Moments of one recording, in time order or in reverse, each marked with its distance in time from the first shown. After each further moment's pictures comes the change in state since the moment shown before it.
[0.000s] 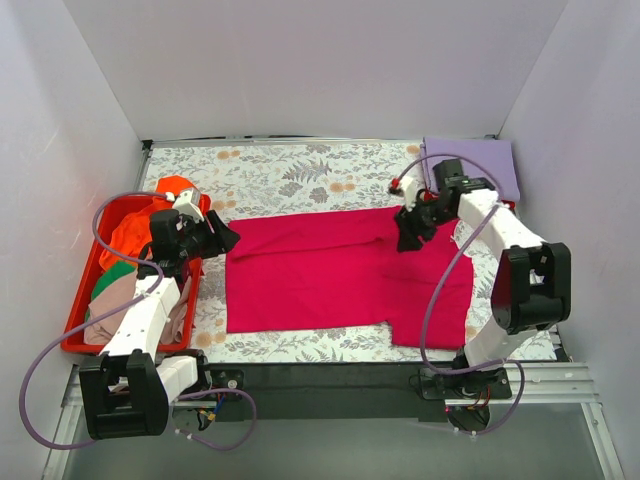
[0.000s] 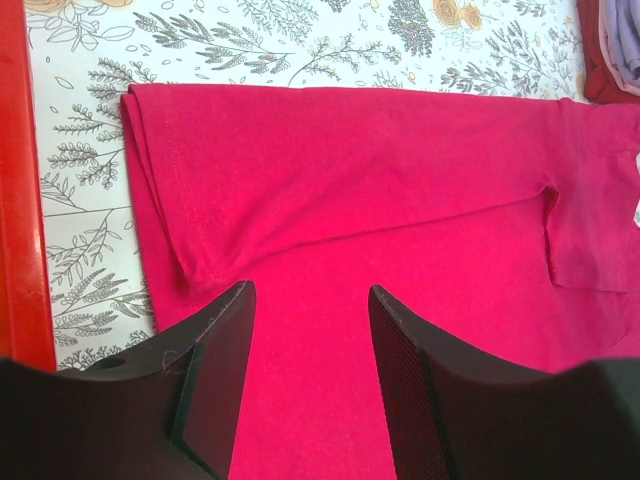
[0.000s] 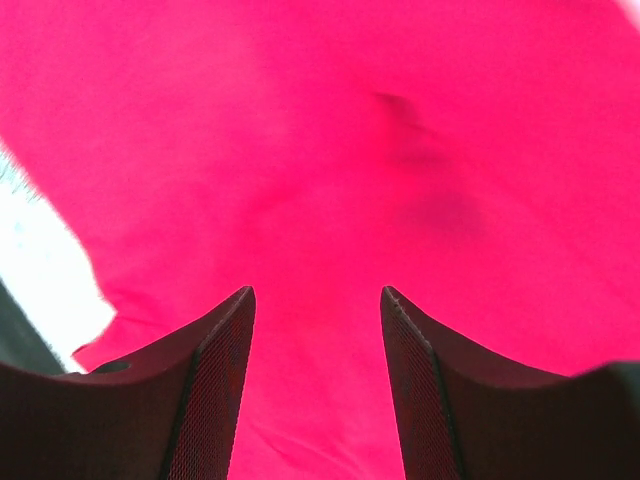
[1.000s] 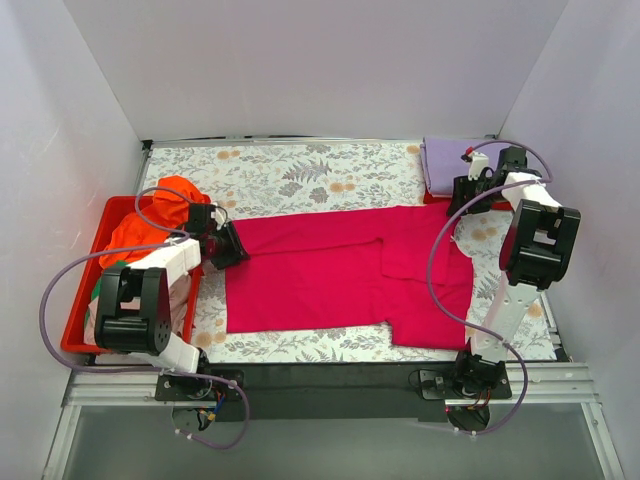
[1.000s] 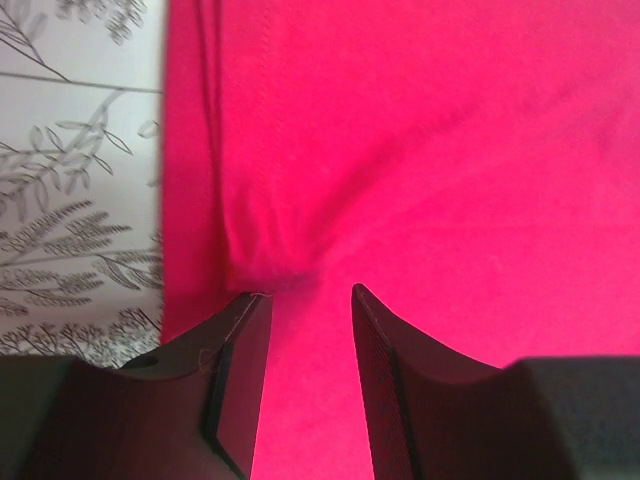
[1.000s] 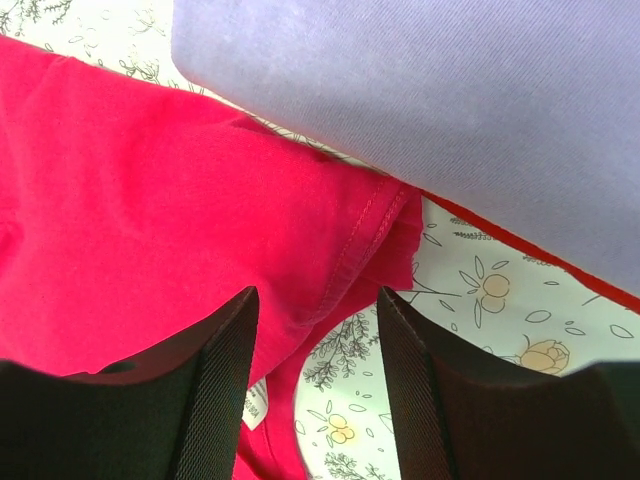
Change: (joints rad) left arm -0.121 0.430 0.130 -0.150 -0.200 -0.138; right arm -0.427 0.392 0.283 0.239 0.060 0.266
